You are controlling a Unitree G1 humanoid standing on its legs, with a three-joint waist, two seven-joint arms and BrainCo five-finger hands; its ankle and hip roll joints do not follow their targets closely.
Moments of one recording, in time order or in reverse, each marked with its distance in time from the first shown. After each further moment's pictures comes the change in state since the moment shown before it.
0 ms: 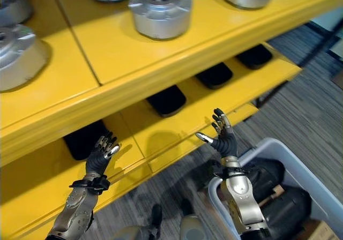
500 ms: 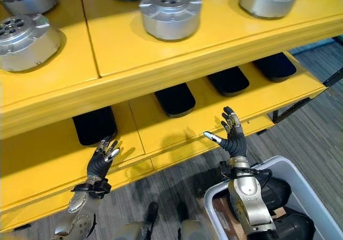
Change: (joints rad) left arm 0.037 -0.044 -0.014 0.001 -0.012 0.001 -0.019; right arm 0.054 -0.041 -0.083 -0.001 0.001 -0.035 -0.016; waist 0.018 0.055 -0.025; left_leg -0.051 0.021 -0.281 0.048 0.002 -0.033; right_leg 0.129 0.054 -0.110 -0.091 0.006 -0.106
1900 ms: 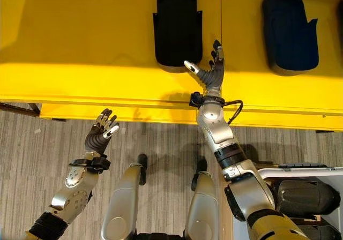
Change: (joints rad) left arm -0.189 0.188 -0.108 -0.050 -0.109 -0.042 0.130; right arm -0.788 0.058 0.160 0.452 -0.003 0.075 -0.373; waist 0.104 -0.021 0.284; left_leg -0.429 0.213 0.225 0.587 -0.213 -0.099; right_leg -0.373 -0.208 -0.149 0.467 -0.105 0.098
